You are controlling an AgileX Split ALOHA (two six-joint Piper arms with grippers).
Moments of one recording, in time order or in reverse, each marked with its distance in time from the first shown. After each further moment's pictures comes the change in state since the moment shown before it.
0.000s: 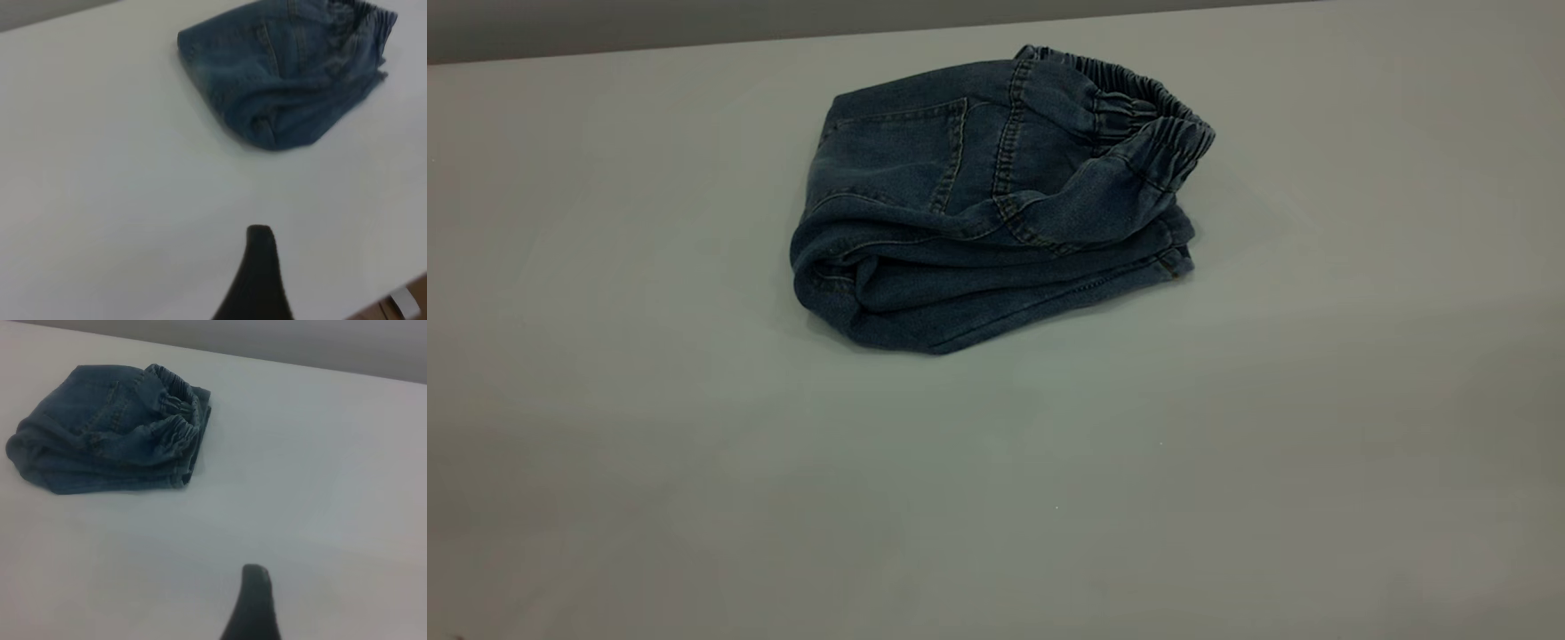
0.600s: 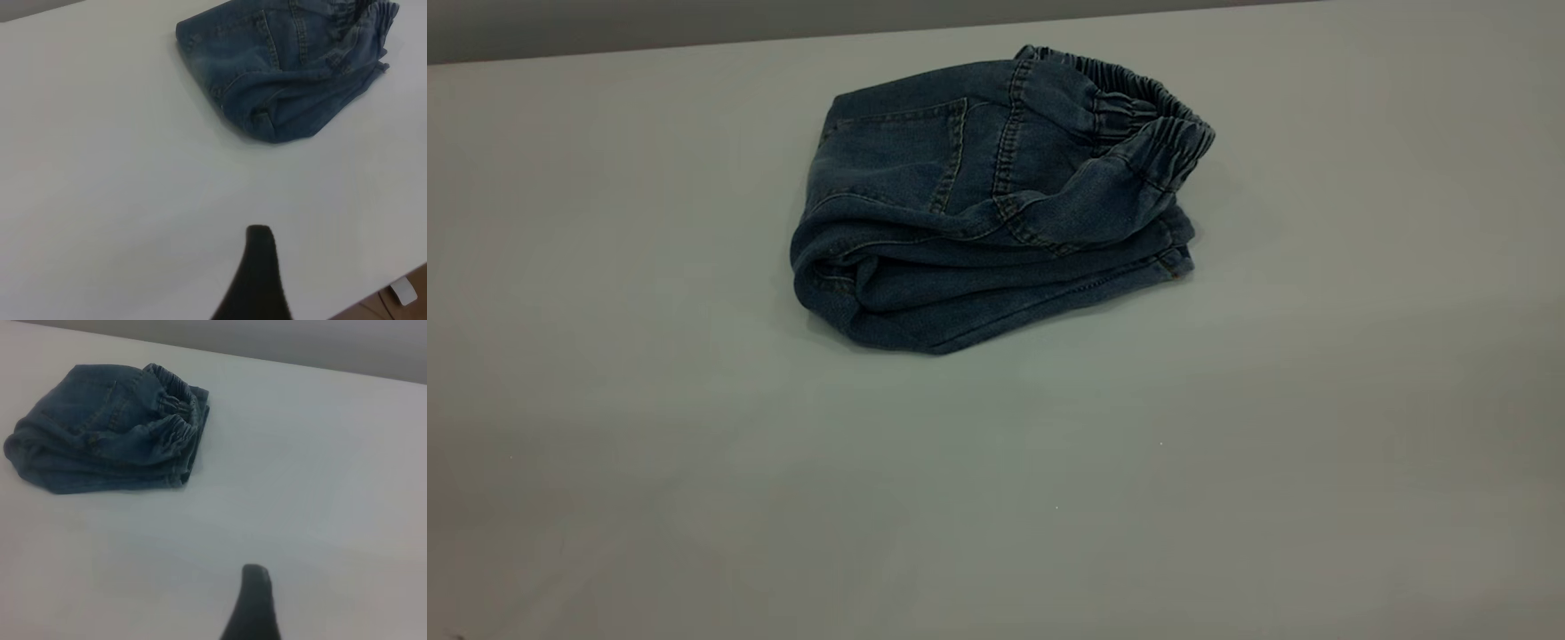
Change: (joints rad) left arm -0.024 0.047 0.001 0.000 -0.003 -0.001; right arm 0.000 0.000 0.000 -0.003 0.000 0.001
